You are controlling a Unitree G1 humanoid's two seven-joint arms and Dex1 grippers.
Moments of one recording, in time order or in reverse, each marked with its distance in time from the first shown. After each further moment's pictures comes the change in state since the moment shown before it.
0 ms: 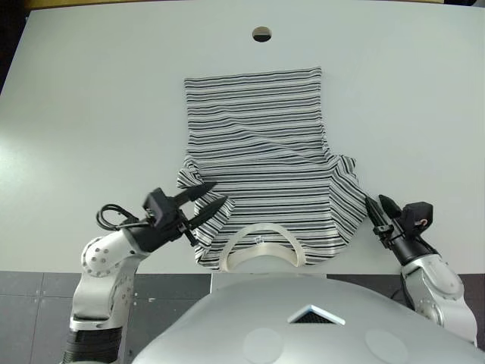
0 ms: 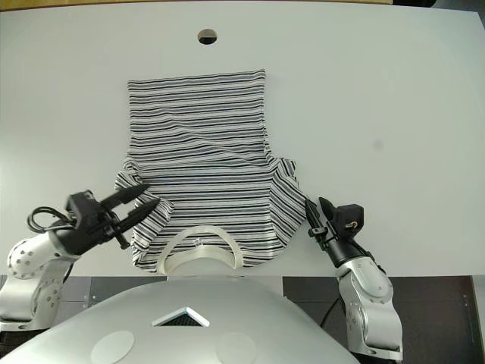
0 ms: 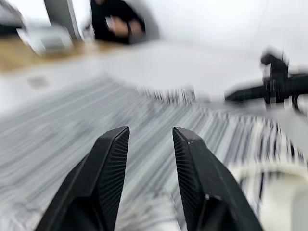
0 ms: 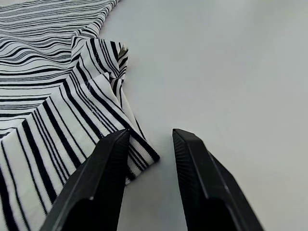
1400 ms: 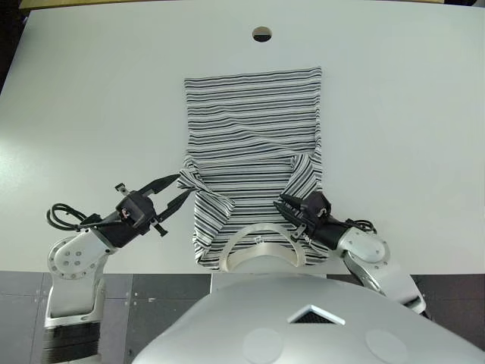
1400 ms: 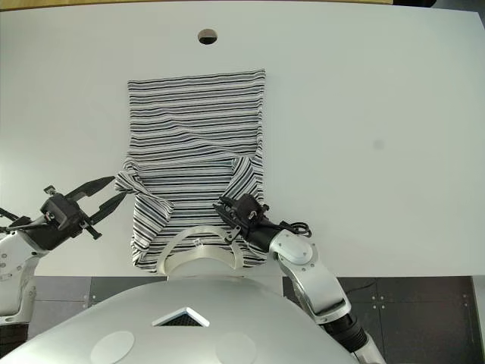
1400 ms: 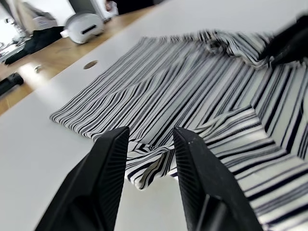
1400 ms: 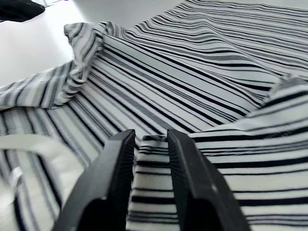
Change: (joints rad) left arm 0.007 0.136 0.090 0.214 0.414 -0.284 0.043; right arm -0.274 -0.059 0.550 -0.077 -0.191 0.085 0.125
